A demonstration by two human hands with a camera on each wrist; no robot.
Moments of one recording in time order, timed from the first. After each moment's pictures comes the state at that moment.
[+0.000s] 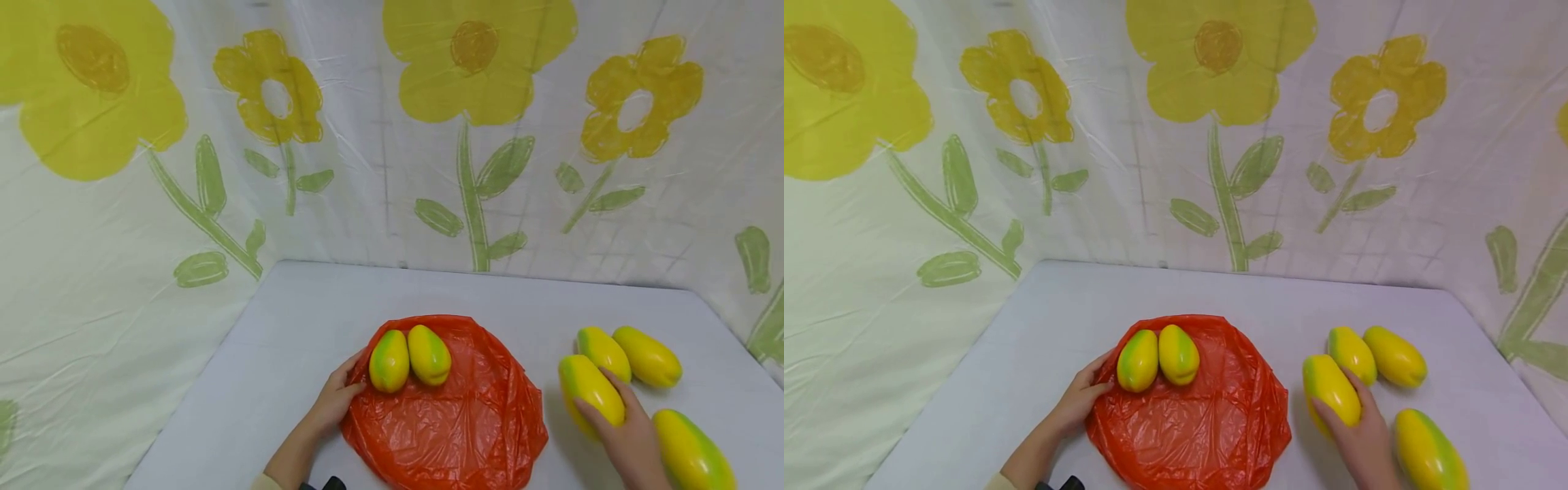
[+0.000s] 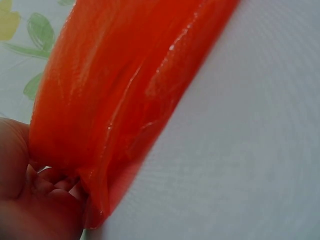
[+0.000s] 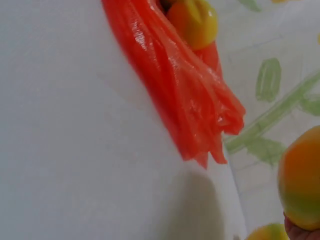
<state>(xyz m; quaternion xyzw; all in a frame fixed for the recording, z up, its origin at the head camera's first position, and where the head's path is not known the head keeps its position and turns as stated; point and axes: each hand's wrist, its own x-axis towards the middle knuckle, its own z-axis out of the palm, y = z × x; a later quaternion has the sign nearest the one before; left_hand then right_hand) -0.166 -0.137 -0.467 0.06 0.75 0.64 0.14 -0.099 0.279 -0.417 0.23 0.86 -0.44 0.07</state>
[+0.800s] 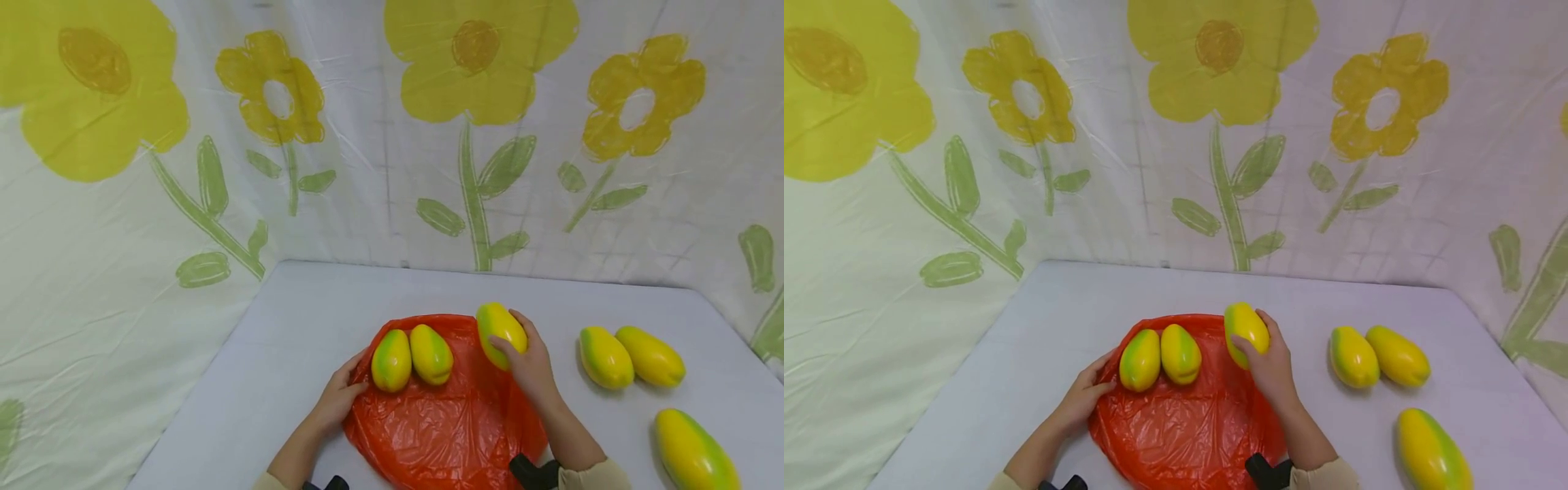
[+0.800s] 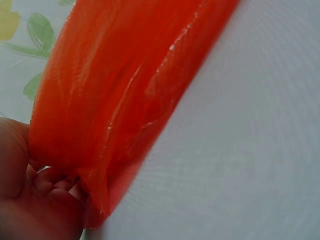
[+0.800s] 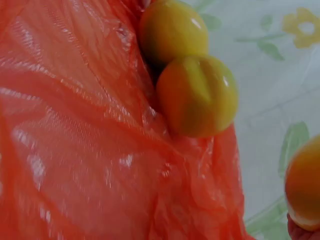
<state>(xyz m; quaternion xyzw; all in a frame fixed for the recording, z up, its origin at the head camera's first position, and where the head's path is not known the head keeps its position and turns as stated) -0.166 -0.137 -0.468 0.06 0.76 0.64 0.14 -0.171 0.178 -0.400 0.08 0.82 -0.56 -0.01</state>
